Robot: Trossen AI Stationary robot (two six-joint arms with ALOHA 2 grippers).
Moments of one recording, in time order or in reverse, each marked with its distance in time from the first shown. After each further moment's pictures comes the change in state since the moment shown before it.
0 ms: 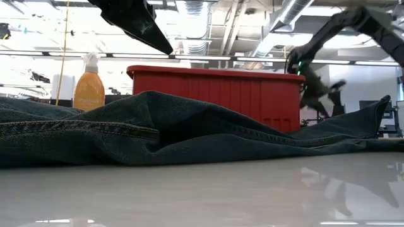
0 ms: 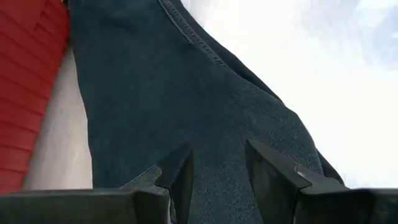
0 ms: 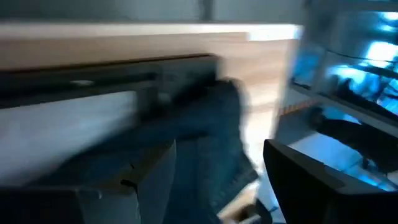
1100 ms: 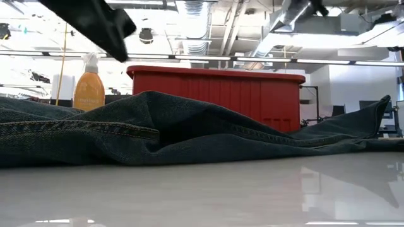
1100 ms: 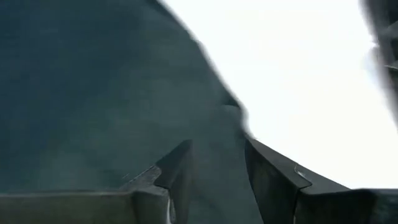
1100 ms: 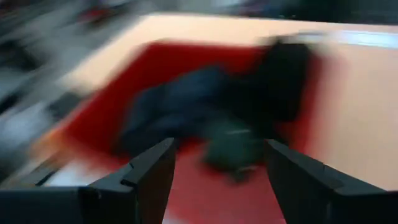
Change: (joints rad) left arm -0.108 0.005 0.000 -0.139 0.256 -0.205; right arm 0.246 -0.811 0.051 0.543 -0.711 -0.183
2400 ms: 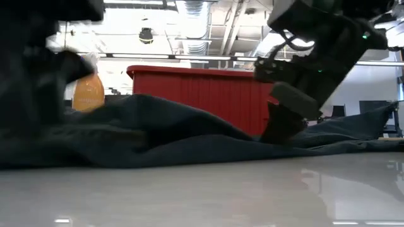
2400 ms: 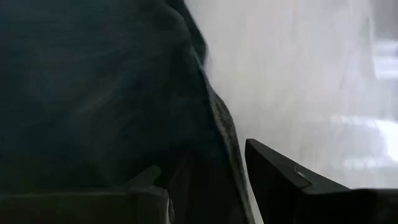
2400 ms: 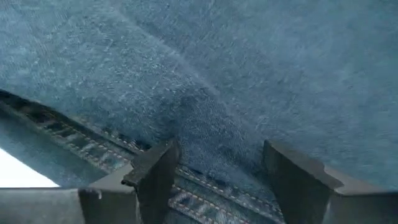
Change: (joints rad) left arm -0.170 0.271 -0.020 0.094 0.006 -0.351; right arm 1.395 0.486 -1.032 0.888 0.724 0.534
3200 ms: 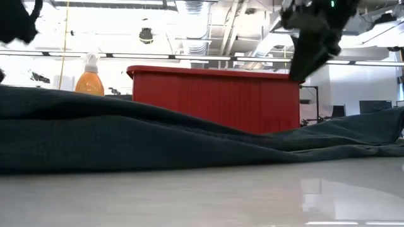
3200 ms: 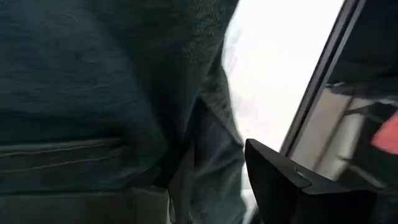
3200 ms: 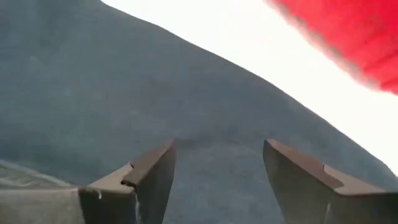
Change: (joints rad) left arm -0.009 -0.144 -0.004 -0.297 0.568 -0.219; right arm -0.136 -0.458 0.138 -0.749 0.069 0.116
